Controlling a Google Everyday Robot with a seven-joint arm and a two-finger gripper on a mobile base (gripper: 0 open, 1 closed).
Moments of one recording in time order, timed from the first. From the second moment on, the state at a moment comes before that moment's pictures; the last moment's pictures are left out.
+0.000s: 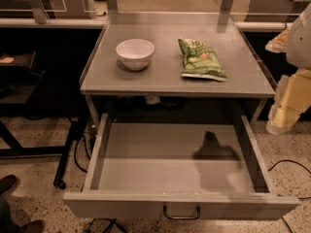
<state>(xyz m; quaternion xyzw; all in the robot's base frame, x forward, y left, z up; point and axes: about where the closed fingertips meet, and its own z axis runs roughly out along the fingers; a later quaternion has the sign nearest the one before) 0.438 -0.217 0.977 -0.60 0.78 -0.03 0.16</state>
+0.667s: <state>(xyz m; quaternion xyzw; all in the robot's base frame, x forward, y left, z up) 0.457 -0.208 0.972 -0.61 0.78 -0.04 0.16</state>
